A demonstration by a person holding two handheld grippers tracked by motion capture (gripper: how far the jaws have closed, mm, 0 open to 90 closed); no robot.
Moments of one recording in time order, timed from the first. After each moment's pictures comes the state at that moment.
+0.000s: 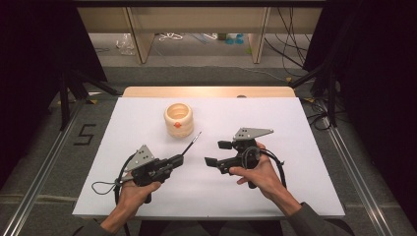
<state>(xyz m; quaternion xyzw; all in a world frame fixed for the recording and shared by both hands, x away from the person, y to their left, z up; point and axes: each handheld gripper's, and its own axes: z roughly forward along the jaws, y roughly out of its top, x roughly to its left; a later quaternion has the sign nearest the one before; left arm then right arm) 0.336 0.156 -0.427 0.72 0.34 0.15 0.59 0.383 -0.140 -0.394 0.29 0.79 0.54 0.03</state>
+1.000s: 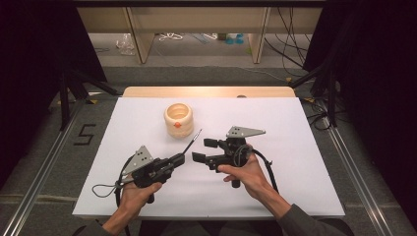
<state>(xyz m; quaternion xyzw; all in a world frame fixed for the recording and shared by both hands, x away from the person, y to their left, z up) 0.331 0.153 -0.424 0.70 0.33 0.15 0.62 0.389 -0.113 -0.401 0.28 0.74 0.61 -0.02</state>
